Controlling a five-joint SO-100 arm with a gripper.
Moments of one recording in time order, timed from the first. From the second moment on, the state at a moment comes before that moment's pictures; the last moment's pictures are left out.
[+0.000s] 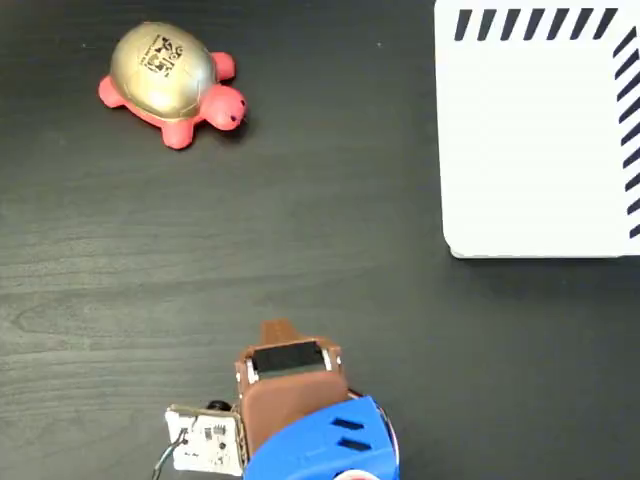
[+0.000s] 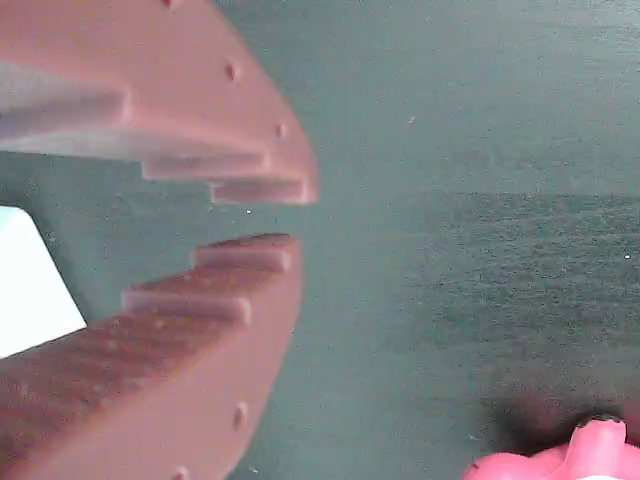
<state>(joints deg) -5.7 185.8 167.9 72.8 3.1</state>
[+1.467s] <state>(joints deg) -9.0 88.9 97.7 64.0 32.2</state>
